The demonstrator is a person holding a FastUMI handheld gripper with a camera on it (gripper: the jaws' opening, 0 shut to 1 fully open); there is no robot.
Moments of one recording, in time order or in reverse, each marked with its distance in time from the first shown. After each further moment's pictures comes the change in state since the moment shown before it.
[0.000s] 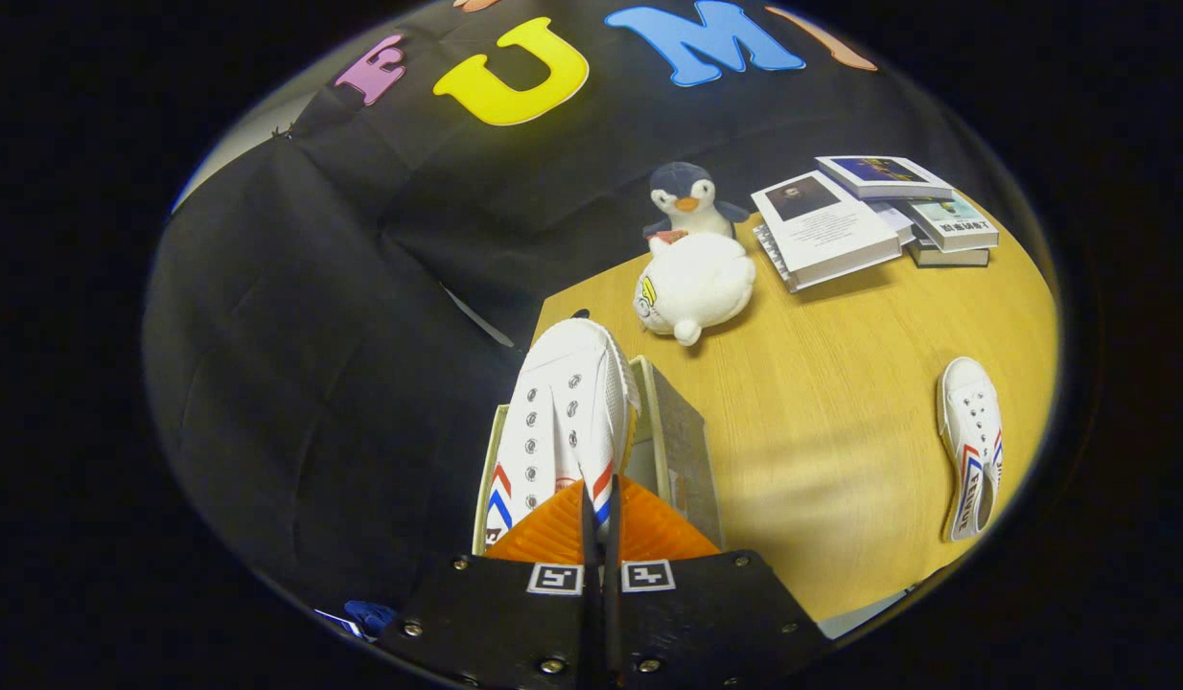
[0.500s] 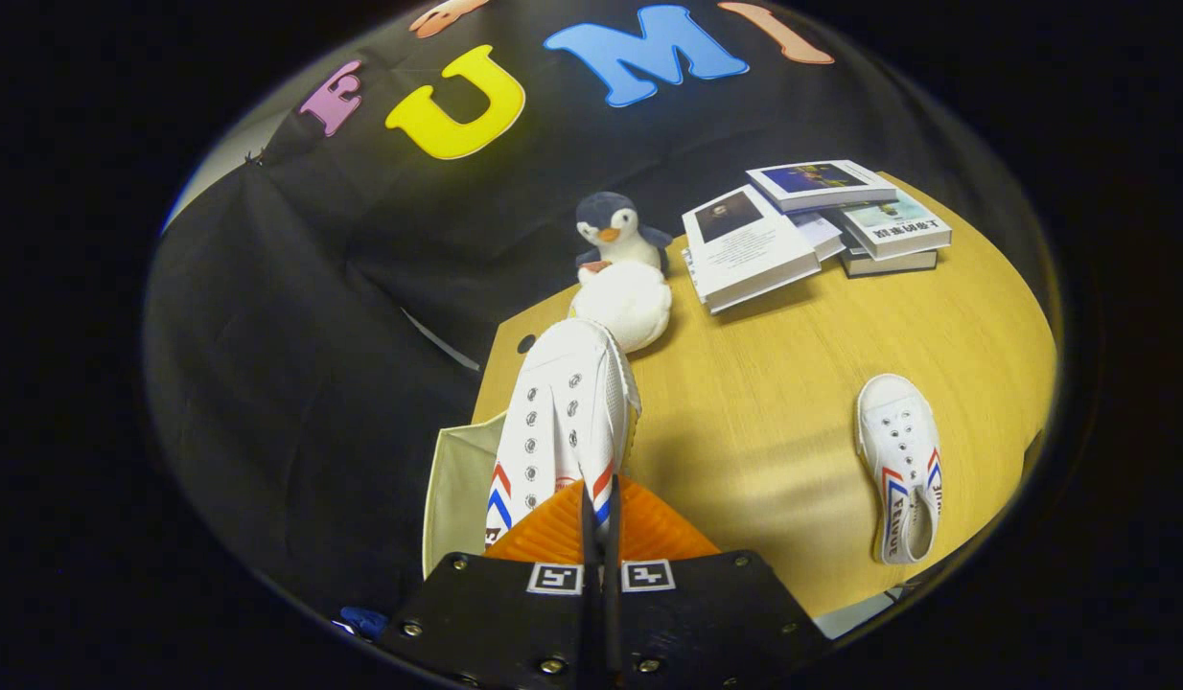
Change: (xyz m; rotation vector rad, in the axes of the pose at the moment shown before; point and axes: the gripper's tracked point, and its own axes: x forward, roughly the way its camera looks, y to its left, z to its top) arm -0.046 -0.075 0.029 0.056 -0.045 -0.058
